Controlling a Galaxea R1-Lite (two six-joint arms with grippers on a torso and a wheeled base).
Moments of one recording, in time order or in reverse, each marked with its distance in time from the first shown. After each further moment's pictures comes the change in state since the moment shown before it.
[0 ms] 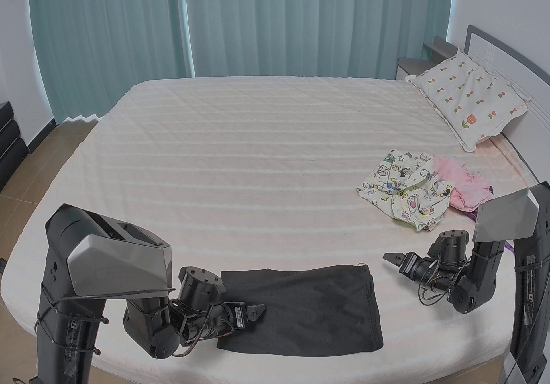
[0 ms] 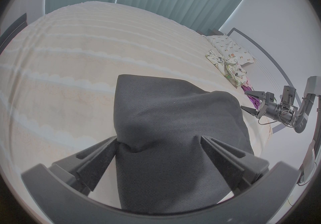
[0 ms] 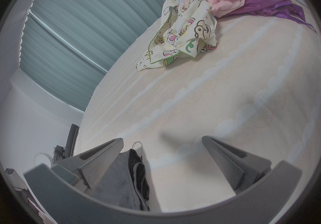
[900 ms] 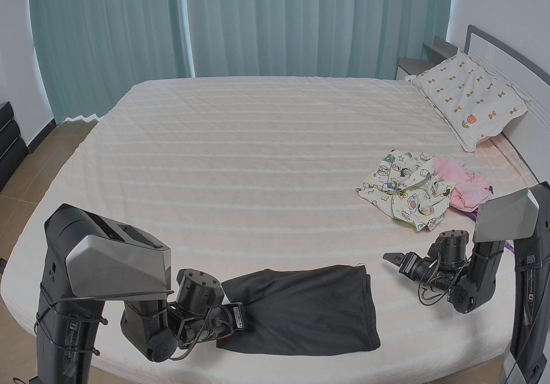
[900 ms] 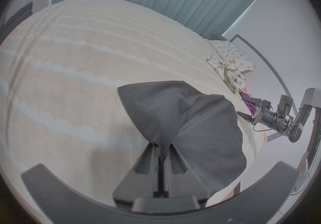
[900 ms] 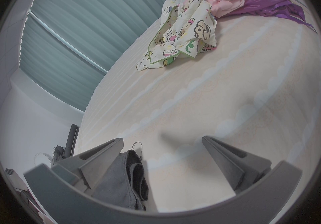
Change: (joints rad) left arm -0.007 -0.008 0.034 -0.036 -0.004 -0.091; right arm 0.000 0.000 0.000 0.000 0.000 0.000
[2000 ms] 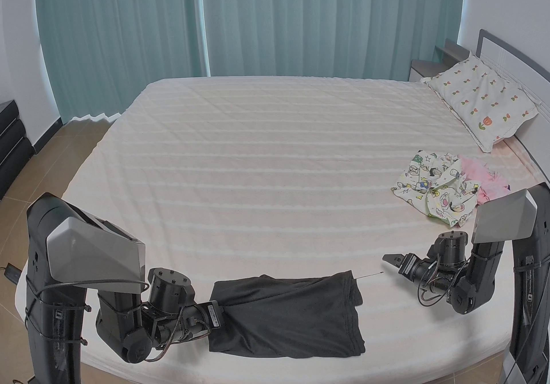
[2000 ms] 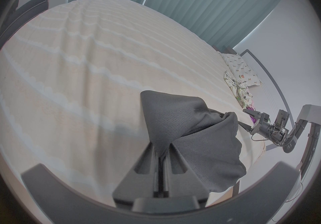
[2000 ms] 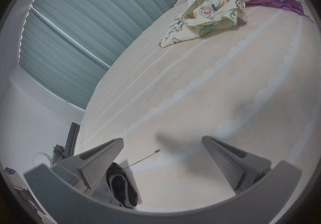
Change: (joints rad) left arm 0.091 -0.055 0.161 -0.108 -0.015 -0.031; right arm 0.000 0.010 -0.002 -0.003 0.000 0.001
